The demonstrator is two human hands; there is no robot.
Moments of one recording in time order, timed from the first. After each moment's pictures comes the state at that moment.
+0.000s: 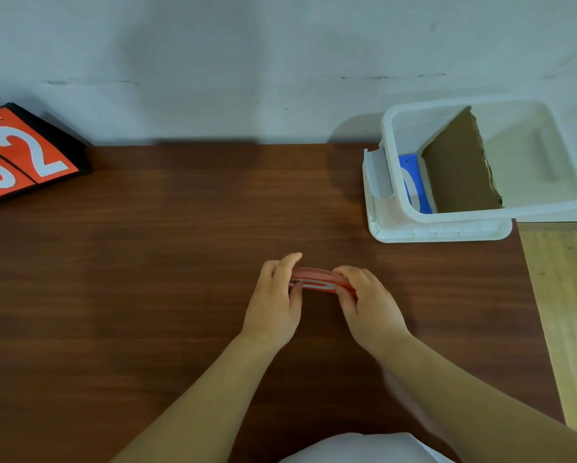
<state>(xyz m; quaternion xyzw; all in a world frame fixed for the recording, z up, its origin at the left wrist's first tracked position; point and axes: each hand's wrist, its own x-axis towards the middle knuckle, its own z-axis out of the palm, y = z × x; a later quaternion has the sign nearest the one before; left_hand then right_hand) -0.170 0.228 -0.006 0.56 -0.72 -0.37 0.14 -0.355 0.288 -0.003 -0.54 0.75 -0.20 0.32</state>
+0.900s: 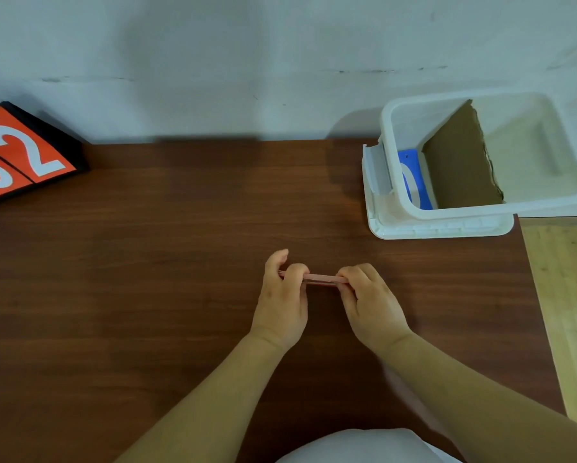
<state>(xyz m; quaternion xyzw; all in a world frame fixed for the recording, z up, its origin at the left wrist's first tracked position) -0.181 0.236 -0.020 0.55 -0.76 -0.33 0.13 -0.358 0.290 -0.011 -0.57 0.75 -0.20 0.29</state>
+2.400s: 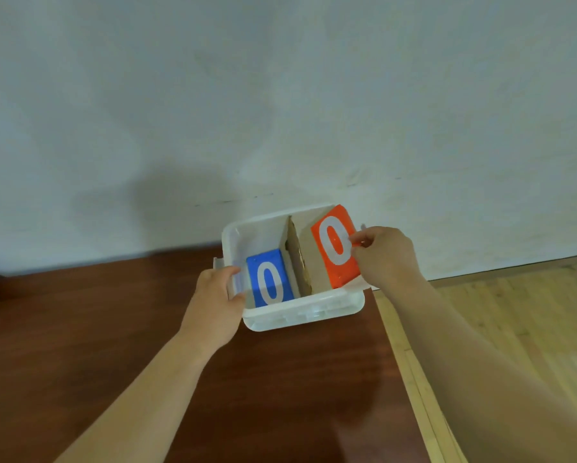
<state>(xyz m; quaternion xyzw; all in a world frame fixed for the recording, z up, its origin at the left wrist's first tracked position) -0.366 0.159 0.113 0.60 -0.71 -0.35 0.10 -0.645 0.217 0.137 -0.38 0.86 -0.27 0.22</state>
